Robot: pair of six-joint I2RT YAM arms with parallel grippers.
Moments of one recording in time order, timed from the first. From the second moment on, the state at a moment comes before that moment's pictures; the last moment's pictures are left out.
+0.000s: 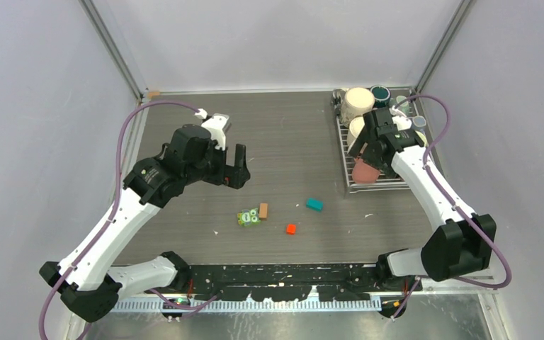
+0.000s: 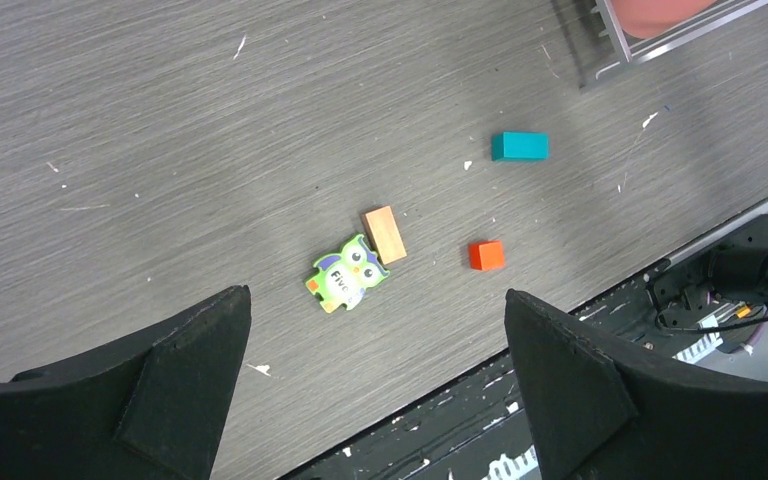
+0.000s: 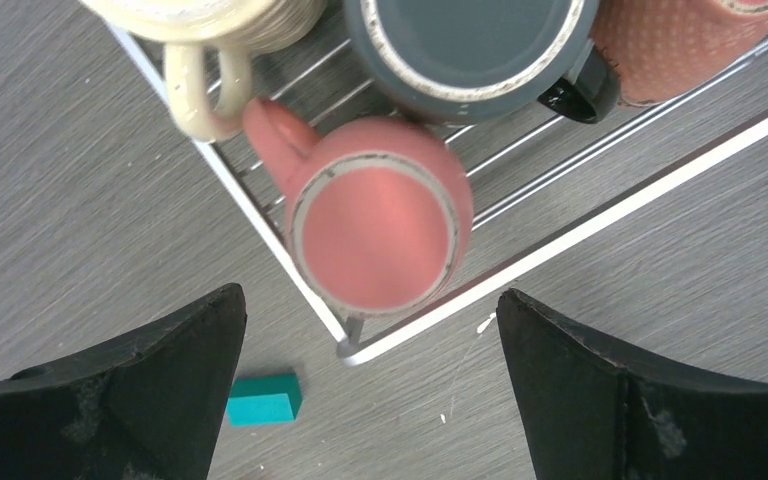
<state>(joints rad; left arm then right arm) -0.67 1.07 1.34 -0.93 -0.03 -0.33 0.24 1.35 1.22 -0.92 0.38 0.73</state>
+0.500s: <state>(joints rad) -0.67 1.07 1.32 -0.93 0.02 -0.31 0.18 1.45 1.19 -0.82 0.35 0.61</state>
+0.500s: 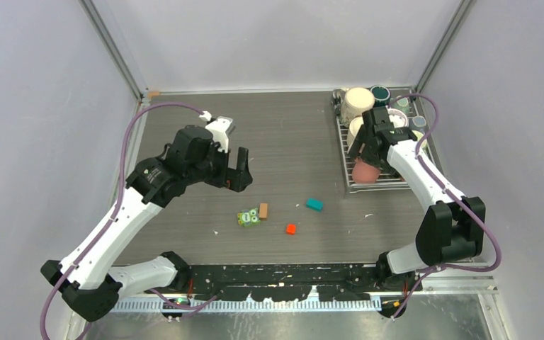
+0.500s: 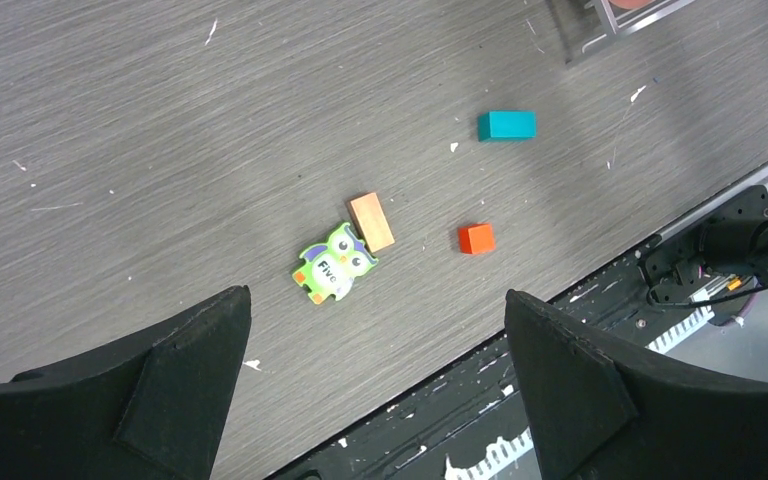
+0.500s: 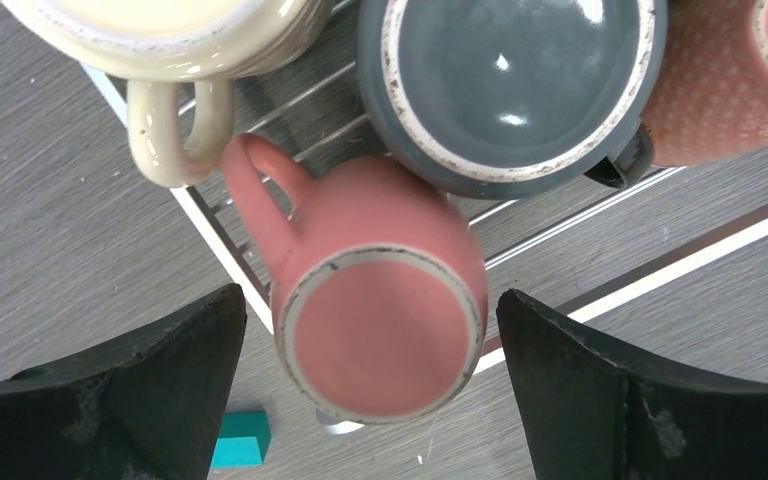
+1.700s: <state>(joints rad) -0.67 1.14 1.16 -0.72 0.12 -0.52 0.17 1.38 1.21 -0.90 0.36 0.59</state>
